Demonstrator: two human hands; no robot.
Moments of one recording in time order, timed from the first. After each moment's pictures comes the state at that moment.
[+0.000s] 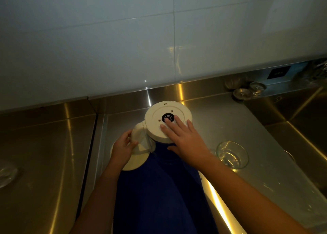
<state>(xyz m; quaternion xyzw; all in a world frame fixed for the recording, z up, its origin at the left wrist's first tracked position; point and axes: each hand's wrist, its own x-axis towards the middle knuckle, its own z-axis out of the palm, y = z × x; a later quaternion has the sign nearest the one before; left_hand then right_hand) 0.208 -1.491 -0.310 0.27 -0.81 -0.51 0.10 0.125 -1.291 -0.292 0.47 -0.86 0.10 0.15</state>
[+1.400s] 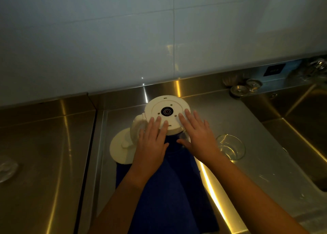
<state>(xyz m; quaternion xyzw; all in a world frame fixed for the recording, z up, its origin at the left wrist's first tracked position) 0.220 -1.414 -0.294 0.01 -0.98 -0.06 0.21 0.133 -1.265 -0.292 0.35 -0.91 0.18 0.10</state>
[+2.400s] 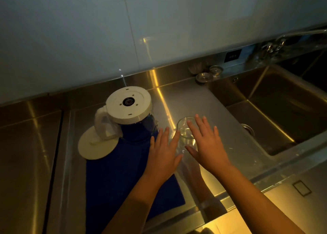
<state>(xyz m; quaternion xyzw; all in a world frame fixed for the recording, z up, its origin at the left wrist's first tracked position) 0.229 -1.287 -0.314 -0.04 -0.99 -0.13 0.04 0.184 -1.142 -0.299 0.23 -0.96 0.14 0.04</state>
